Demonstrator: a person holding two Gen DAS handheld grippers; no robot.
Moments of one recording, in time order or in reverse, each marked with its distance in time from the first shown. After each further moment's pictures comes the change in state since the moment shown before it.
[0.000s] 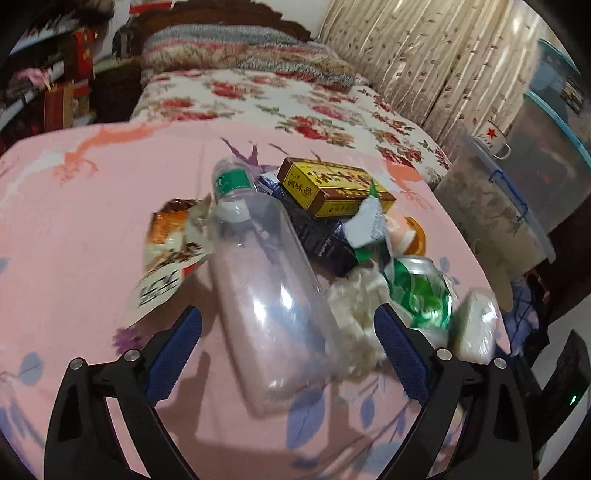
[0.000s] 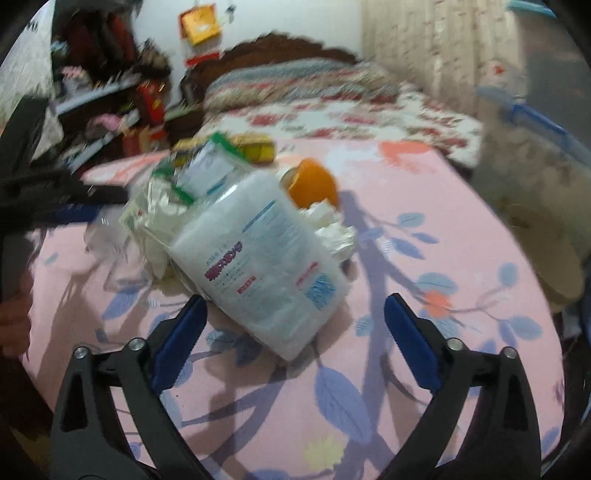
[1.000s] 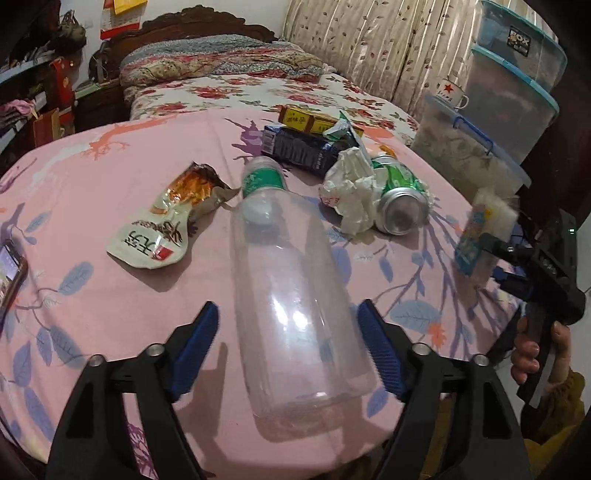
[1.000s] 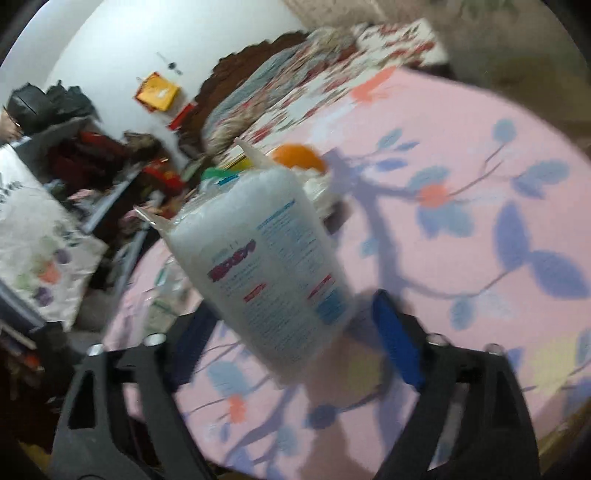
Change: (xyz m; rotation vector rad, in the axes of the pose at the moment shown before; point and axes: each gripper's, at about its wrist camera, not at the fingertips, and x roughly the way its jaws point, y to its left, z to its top) left arm -0.070 0.034 -0.108 0.176 -0.016 -0.009; right arm -0.035 -0.044 -0.060 0.511 -0.039 0.239
